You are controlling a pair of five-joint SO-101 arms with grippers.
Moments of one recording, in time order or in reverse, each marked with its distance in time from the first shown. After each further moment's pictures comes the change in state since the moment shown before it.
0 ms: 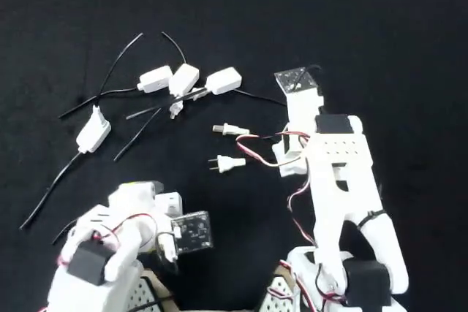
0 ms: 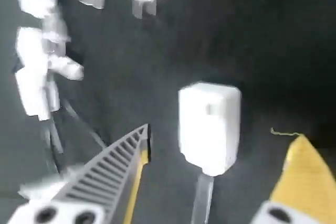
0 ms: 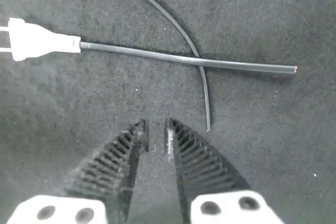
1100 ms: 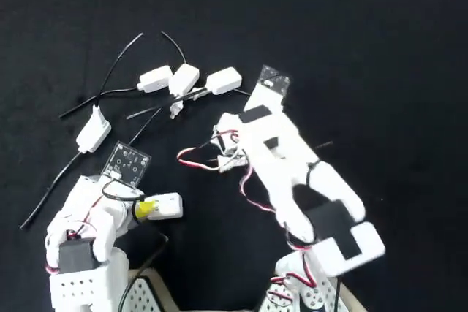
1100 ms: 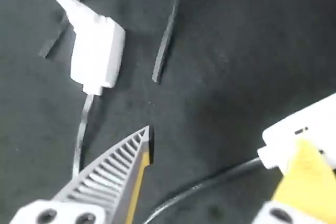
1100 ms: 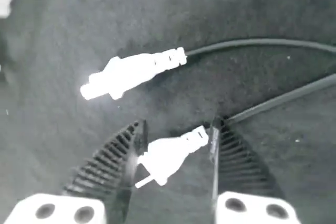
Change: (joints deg) left arm -28.1 0.3 9.7 -11.1 29.1; right arm -21.7 26.6 -10.5 -18.9 -65.6
